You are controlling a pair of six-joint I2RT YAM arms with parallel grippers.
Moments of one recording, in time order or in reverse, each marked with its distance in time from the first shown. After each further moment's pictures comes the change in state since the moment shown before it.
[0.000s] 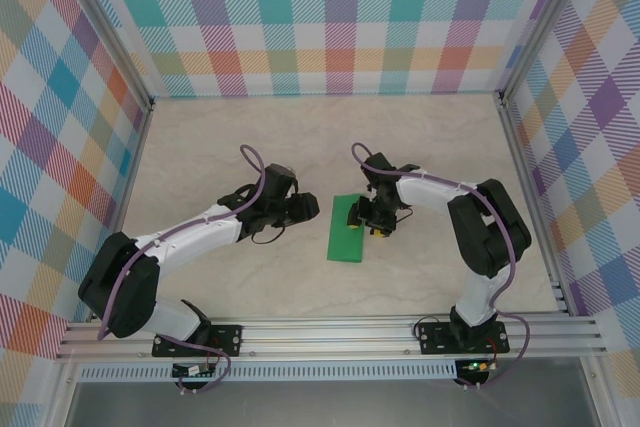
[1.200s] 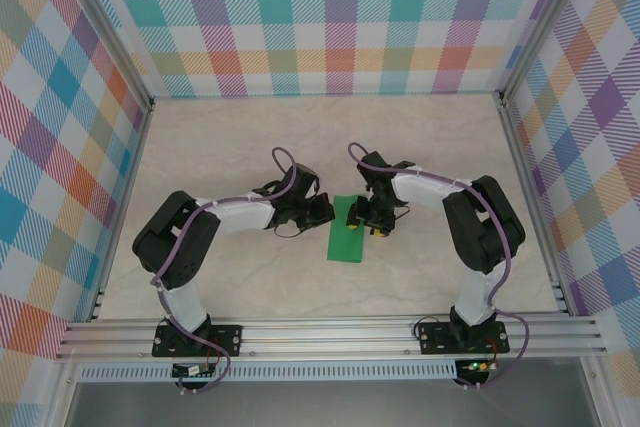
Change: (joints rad) left arm 0.000 0.364 0.096 0.233 0.253 -0.069; right arm 0.011 0.039 0.048 -0.056 0.029 0.007
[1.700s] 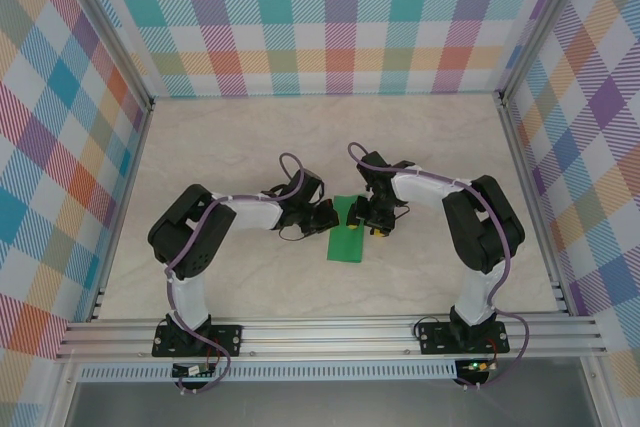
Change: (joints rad) left arm -0.011 0.096 0.016 0.036 0.044 -0.015; right arm 0.000 0.003 0.003 -0.003 0.000 0.000
